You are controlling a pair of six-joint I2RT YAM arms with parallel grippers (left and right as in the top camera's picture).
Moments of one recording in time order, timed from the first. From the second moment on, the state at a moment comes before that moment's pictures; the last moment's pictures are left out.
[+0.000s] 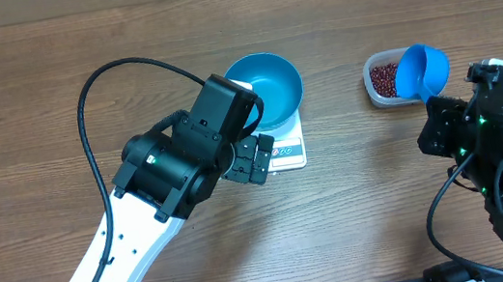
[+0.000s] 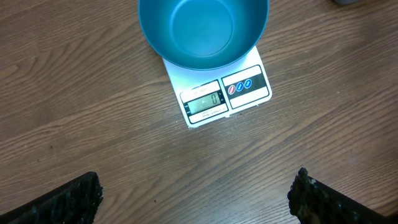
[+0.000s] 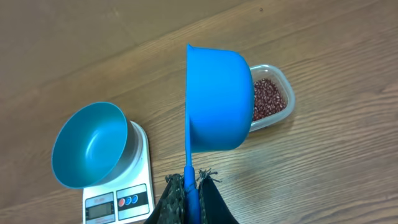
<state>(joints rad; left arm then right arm) -0.67 1.39 1.55 -1.24 -0.15 -0.28 0.16 0.86 1.16 -0.96 0.14 0.43</state>
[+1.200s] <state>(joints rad) -0.67 1.39 1.55 -1.24 -0.15 -0.28 0.11 1.96 2.02 -1.51 0.41 0.27</state>
